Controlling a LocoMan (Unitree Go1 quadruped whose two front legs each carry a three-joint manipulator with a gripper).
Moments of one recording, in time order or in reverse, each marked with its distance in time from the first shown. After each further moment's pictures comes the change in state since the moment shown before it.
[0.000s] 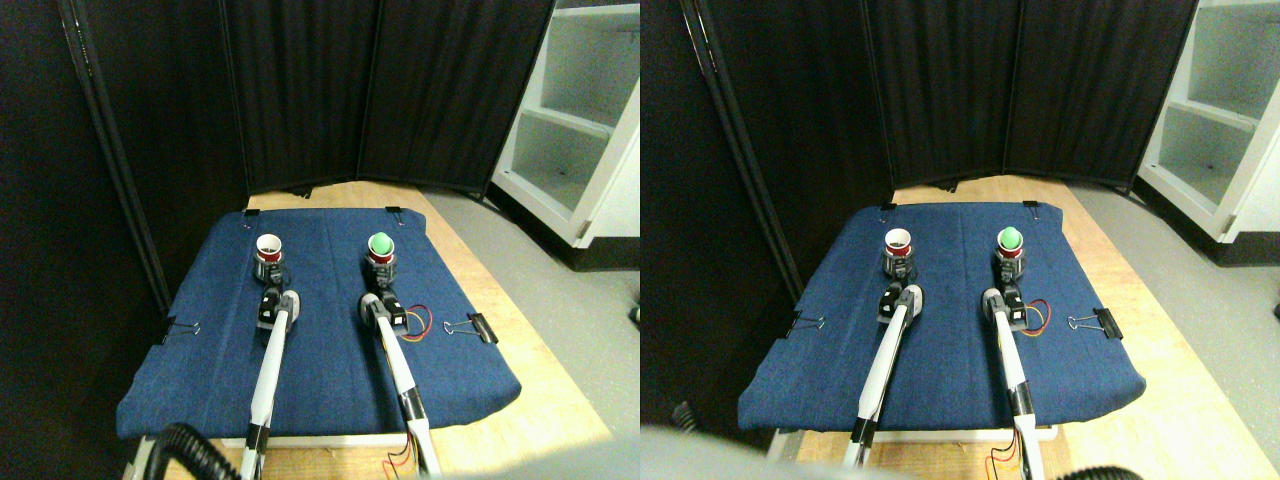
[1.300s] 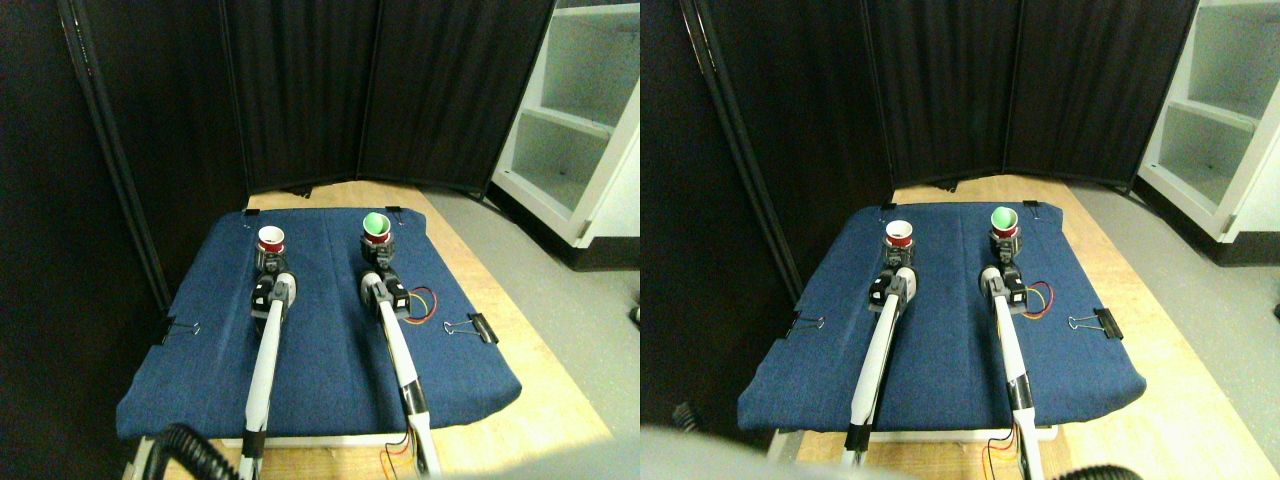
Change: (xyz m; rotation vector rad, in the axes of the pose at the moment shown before) right arm -0.014 0.045 -0.006 -0.065 0.089 0.074; left arm -0.020 -0.030 0.001 0.058 0.161 0.027
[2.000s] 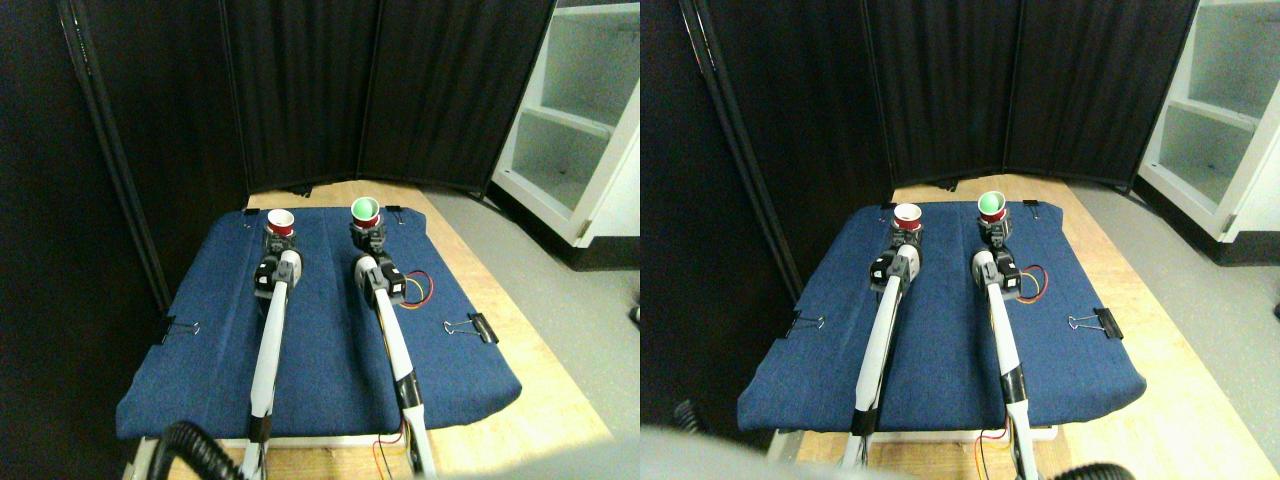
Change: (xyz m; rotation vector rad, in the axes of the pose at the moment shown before) right arm -0.011 0.037 -0.020 -0.084 0.103 0.058; left arm -0.009 -0.037 -0.018 0.035 0.127 -0.033
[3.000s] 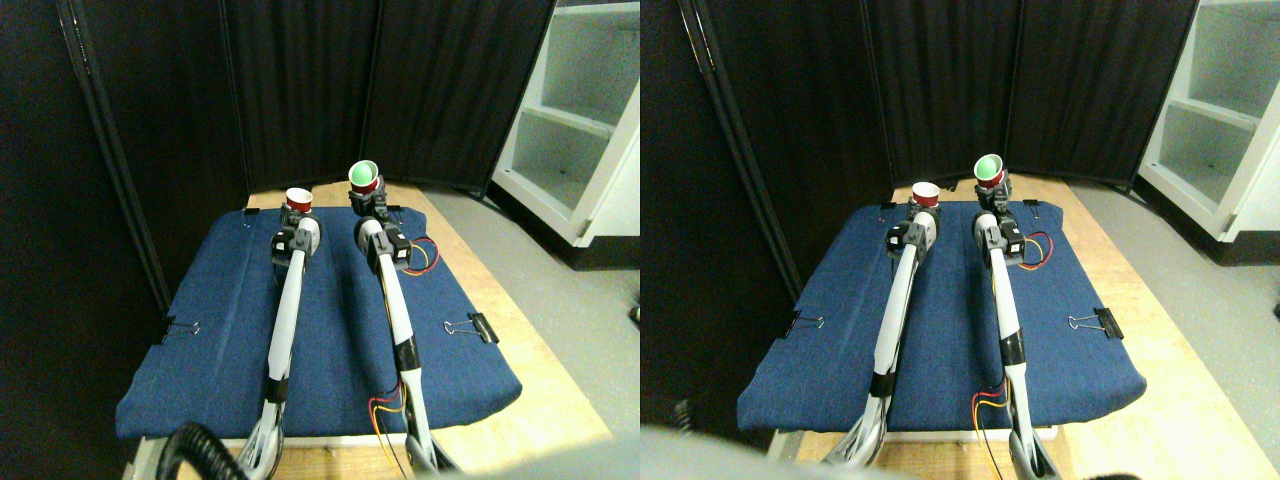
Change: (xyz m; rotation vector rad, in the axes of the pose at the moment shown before) right arm 0.008 0.056 0.011 -0.114 0.068 0.138; left arm 0.002 -0.041 -0.031 0.004 0.086 0.006
